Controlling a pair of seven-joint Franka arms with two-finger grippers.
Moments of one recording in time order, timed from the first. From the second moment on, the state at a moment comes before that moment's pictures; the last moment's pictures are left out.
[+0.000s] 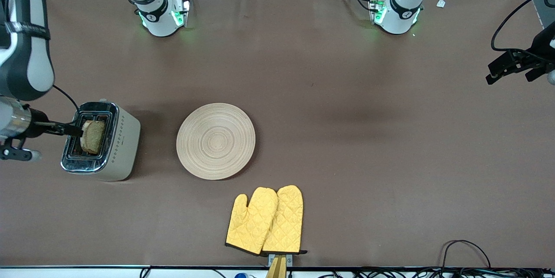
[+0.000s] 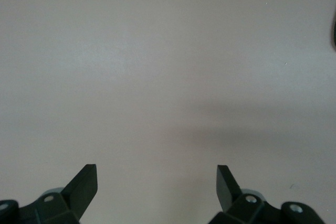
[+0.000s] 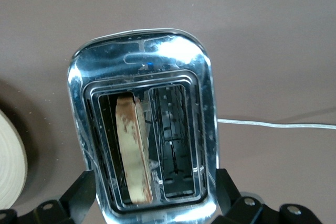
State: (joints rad) left arm -0.03 -0.07 0.03 -1.66 0.01 1.65 -0.06; right arm 0.03 0.34 -0.20 -1.64 0.00 1.83 -0.02
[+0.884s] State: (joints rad) left arm -0.03 -0.07 0.03 -1.66 0.01 1.63 -0.06; right arm 0.07 0.39 -0.19 -1.63 0.00 1.81 -0.02
